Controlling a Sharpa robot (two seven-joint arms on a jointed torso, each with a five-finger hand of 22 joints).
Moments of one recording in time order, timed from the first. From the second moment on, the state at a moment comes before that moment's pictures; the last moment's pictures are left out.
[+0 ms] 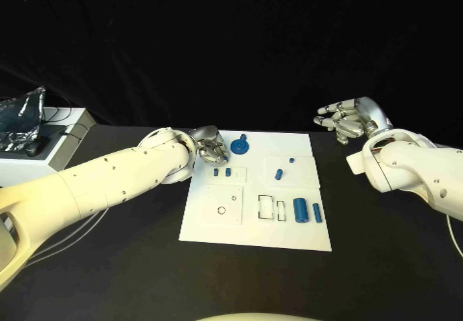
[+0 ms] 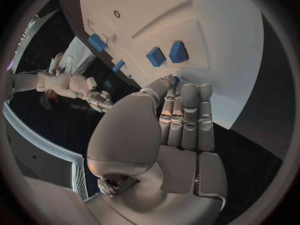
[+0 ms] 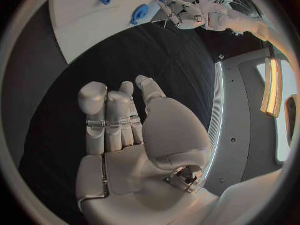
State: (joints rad) left arm 1.20 -0.58 0.06 1.15 -1.27 -0.13 -0.11; left_hand 1.44 -0.06 0.34 -0.08 0.28 1.17 0.12 0.06 0.06 1.27 0.07 0.06 0.07 1.14 0.00 1.21 0.44 0.14 1.05 0.01 0.75 1.31; right arm 1.32 -0.85 -0.10 1.37 -0.74 -0.68 0.11; right_hand 1.24 0.01 -0.03 -0.09 0.57 1.03 0.13 0.07 0.17 1.12 0.01 0.77 0.76 1.43 -0.06 0.95 0.92 0.11 1.47 -0.07 0.70 1.31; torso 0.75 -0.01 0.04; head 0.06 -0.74
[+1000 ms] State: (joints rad) left arm 1.21 -0.57 0.05 1.15 -1.32 -0.11 -0.13; left_hand 1.45 -0.05 0.31 -0.09 0.28 1.17 0.12 0.06 0.06 1.28 0.06 0.07 0.07 1.14 -0.01 1.21 0.45 0.15 1.04 0.01 0.75 1.31; right arm 1.32 -0.85 -0.10 1.37 -0.74 -0.68 0.11; right_hand 1.24 0.01 -0.03 -0.09 0.57 1.03 0.13 0.07 0.17 1.12 0.01 0.77 0.75 1.43 -0.06 0.95 0.92 0.11 1.47 -0.07 0.70 1.31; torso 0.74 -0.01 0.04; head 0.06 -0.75
